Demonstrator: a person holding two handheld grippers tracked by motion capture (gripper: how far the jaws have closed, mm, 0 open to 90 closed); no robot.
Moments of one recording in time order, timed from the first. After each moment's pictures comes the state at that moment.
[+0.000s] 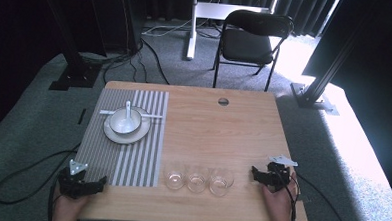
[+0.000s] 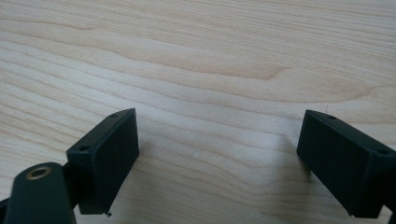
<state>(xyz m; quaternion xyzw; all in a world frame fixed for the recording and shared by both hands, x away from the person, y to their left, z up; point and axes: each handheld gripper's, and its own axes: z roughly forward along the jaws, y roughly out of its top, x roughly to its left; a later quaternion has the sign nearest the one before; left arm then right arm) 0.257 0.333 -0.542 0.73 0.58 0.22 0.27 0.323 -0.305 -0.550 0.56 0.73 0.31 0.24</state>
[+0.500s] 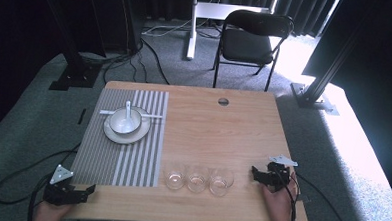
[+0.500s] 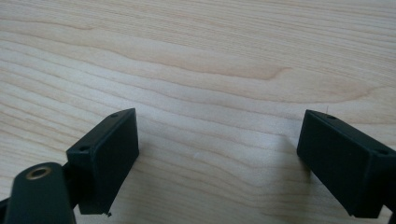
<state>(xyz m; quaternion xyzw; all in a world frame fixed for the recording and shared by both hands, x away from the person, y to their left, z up) 0.235 0.370 -0.540 0.77 0.51 0.19 0.33 0.323 -0.305 -0.550 0.56 0.73 0.31 0.24</state>
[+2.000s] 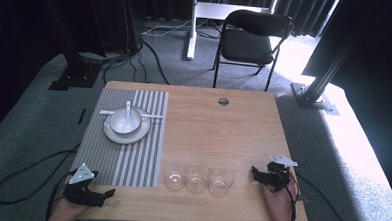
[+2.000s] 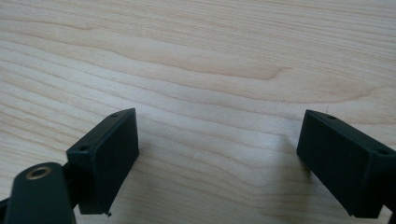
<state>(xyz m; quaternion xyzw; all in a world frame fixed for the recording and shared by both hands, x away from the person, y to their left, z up) 0.242 0.316 -0.529 0.82 0.42 0.14 0.37 0.323 -0.305 -0.550 0.56 0.73 0.31 0.24</state>
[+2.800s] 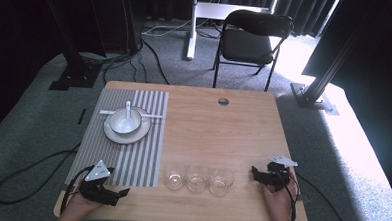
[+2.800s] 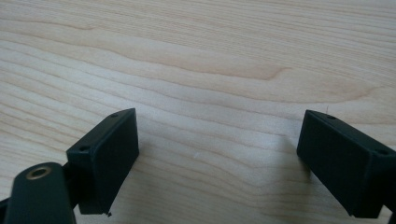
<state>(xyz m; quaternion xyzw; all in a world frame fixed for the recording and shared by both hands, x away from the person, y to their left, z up) 0.253 0.273 -0.517 0.84 0.36 0.13 0.38 0.323 -0.305 -0.550 0.56 0.73 0.31 0.24</state>
